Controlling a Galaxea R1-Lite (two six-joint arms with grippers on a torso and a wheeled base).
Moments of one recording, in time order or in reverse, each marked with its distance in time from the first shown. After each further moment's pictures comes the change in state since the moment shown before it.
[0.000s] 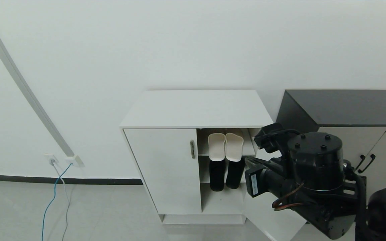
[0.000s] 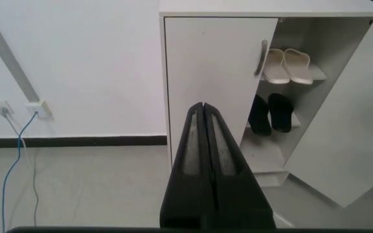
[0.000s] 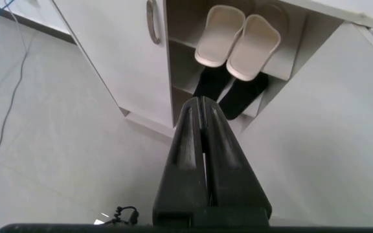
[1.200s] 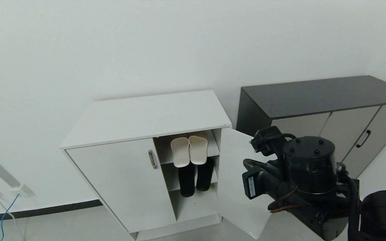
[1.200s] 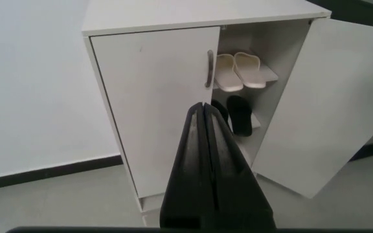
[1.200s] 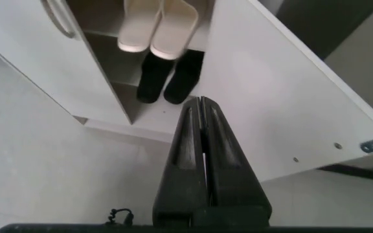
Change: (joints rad) left arm 0.000 0.000 0.000 -0.001 0.002 -0.001; right arm -0.009 0.028 0.010 -0.037 0.000 -0.002
